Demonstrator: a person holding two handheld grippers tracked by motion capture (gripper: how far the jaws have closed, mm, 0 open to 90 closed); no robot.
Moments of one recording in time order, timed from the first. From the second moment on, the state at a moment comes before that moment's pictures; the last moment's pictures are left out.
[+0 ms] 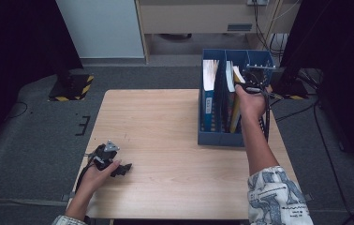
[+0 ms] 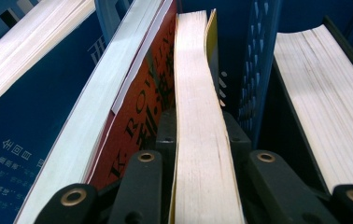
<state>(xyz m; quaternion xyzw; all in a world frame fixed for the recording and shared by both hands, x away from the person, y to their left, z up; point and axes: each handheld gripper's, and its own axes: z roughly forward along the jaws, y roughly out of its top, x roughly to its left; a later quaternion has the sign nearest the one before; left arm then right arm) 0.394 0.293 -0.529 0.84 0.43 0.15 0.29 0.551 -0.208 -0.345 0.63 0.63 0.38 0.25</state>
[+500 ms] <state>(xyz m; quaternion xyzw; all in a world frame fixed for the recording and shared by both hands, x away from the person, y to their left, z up) 0.394 0.293 -0.530 0.84 0.43 0.15 0.29 0.557 -0.208 -0.346 0.62 0.63 0.39 0.26</state>
